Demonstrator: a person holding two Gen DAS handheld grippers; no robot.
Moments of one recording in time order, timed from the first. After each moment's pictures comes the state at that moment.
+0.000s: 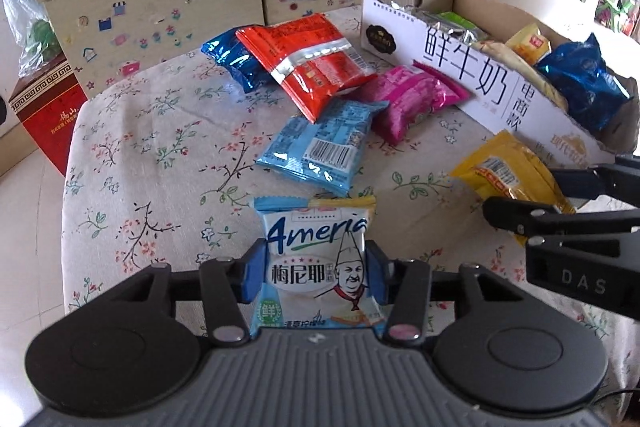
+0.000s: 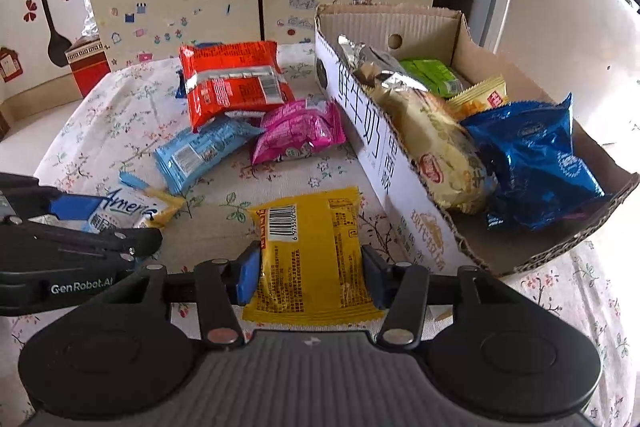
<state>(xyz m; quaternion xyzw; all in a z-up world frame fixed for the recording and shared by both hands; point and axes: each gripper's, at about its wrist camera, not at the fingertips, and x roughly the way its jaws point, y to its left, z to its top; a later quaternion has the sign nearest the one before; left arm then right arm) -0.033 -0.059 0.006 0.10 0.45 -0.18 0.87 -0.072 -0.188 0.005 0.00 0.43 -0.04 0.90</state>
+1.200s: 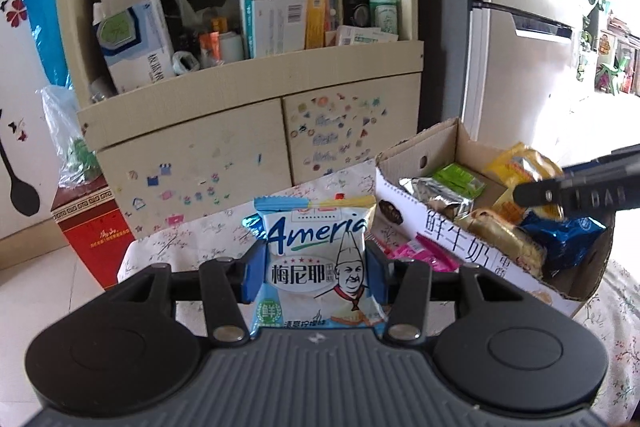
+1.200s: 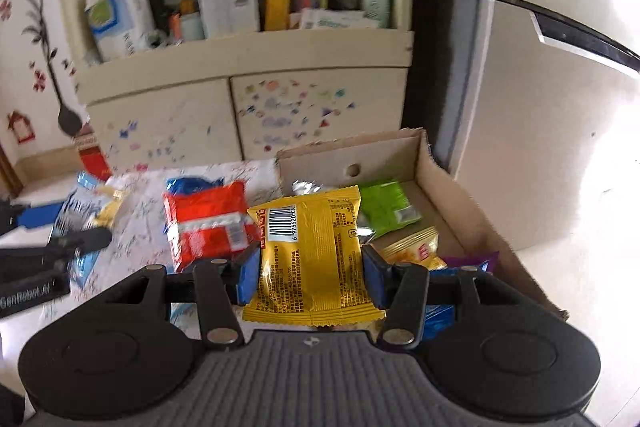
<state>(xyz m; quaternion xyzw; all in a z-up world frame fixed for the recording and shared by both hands) -0.030 -0.061 0.100 0.09 0.29 -0.18 0.94 -0.045 -0.244 0.100 0.02 0.35 -0.02 0.94</state>
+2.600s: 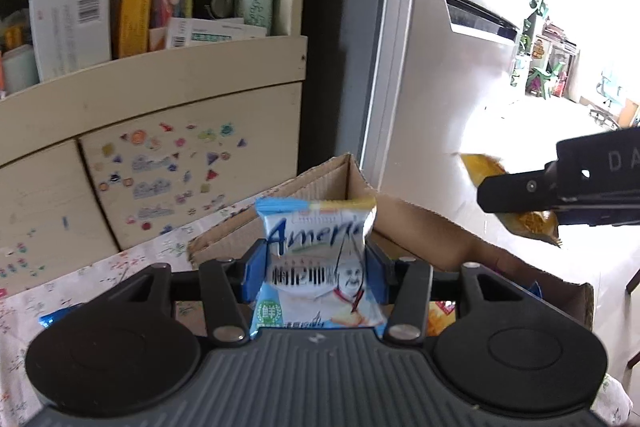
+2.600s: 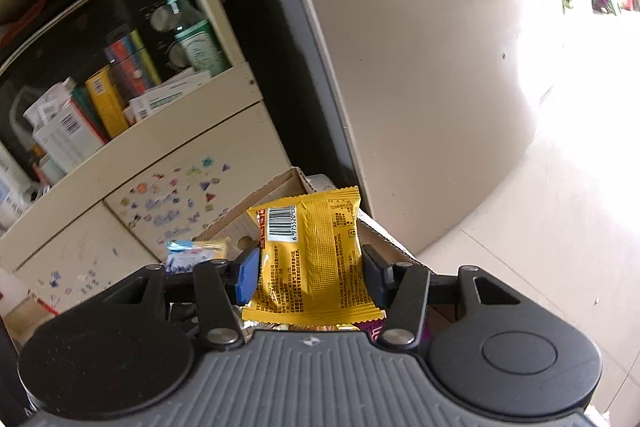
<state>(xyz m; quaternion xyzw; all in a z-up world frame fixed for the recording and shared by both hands) 0.072 -0.215 0.070 0.06 0.30 -0.30 0.90 -0.001 -0.347 0.101 0.21 0.32 -0.16 0.91</state>
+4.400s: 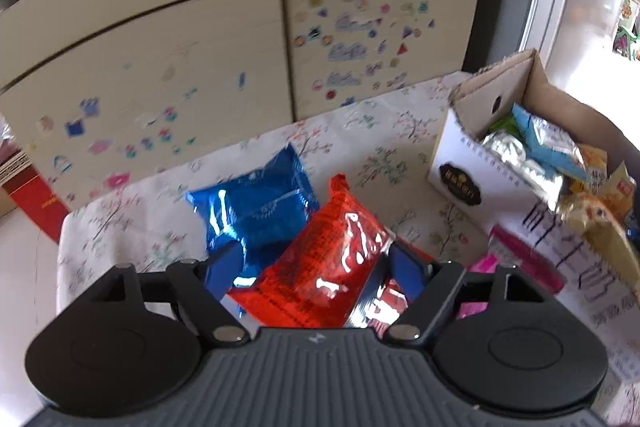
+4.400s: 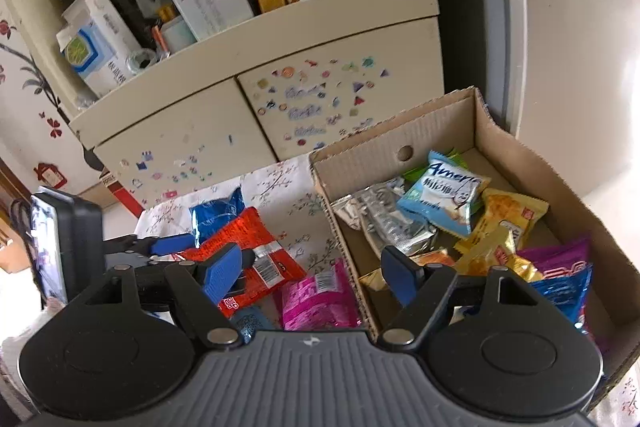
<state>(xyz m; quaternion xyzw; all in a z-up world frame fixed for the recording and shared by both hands) 0.110 -0.080 0.021 0.10 0.42 -0.17 0.89 0.022 -0.249 0.078 0.14 0.39 0.03 0.91</state>
